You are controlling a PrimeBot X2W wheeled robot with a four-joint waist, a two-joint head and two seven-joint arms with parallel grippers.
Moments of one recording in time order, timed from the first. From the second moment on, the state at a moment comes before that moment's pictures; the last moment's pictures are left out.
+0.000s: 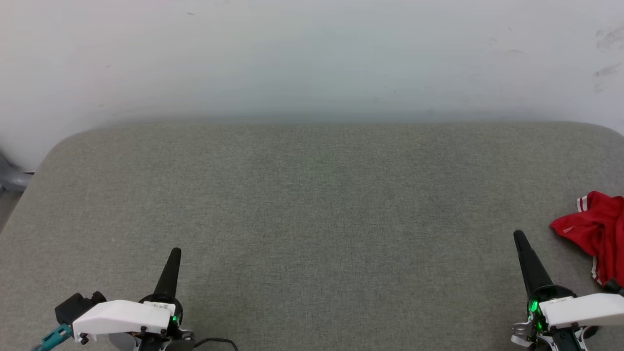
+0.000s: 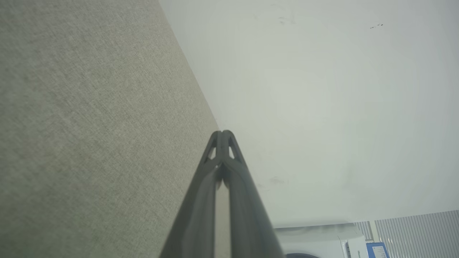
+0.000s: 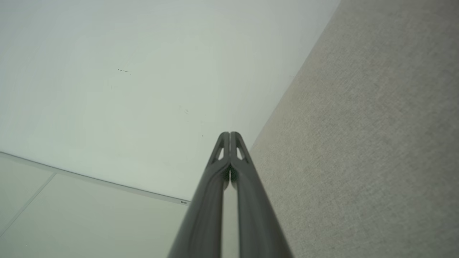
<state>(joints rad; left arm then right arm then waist) -0.05 0.08 0.05 0.23 -1.30 -0.09 0.03 -0.02 -0.07 -0.08 0.14 1.31 0.13 0.07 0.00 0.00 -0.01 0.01</state>
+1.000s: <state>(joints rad) -0.09 0.06 0.10 0.24 -1.53 -0.12 0.09 -0.08 -0.07 -0.09 0.22 1.54 0.13 0.09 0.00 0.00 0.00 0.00</state>
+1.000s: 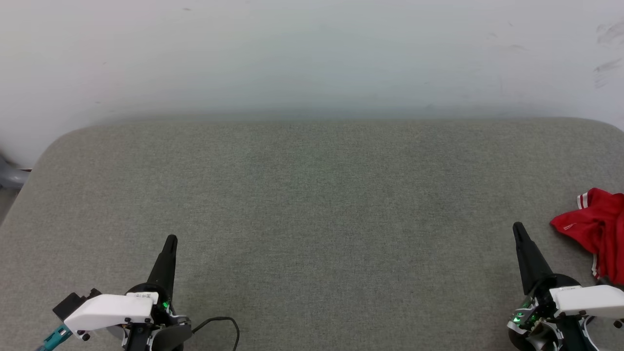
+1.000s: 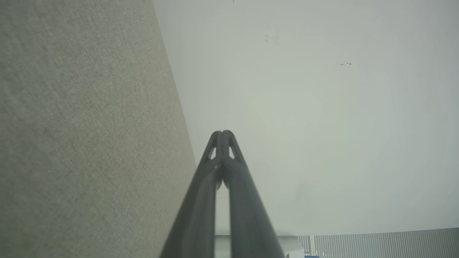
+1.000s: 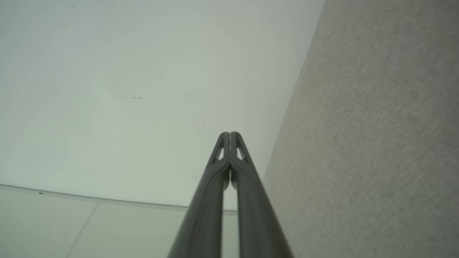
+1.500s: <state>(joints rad) -0.11 0.05 0.11 0.25 -1.61 -0.13 0.11 -0.10 -0.07 -0.09 0.25 1.63 0.13 0.09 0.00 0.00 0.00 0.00</state>
